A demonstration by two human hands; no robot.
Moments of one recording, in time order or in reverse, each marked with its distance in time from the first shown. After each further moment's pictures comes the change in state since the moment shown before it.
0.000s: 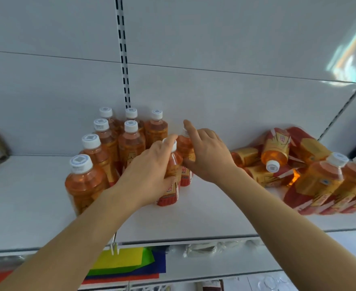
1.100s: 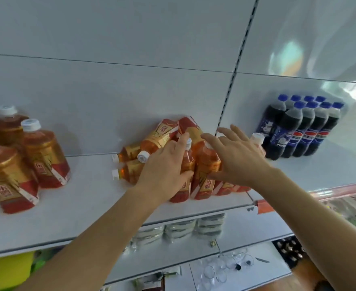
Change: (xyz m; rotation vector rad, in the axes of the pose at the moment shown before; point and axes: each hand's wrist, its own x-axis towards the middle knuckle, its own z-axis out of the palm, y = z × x) left_hand 0.113 0.303 0.156 -0.061 0.031 0.113; right_hand -0.182 0.334 -0.110 -0.337 -0.148 -0.018
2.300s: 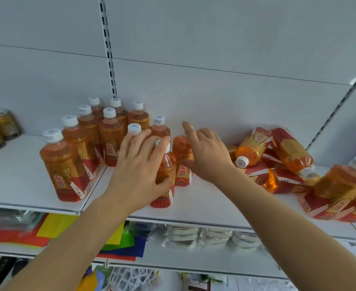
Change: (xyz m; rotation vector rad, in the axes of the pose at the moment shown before) left_hand -0.157 -0.183 -0.140 0.460 0.127 -0.172; right_hand 0.143 -0.268 -0.021 0.331 0.177 -0.124
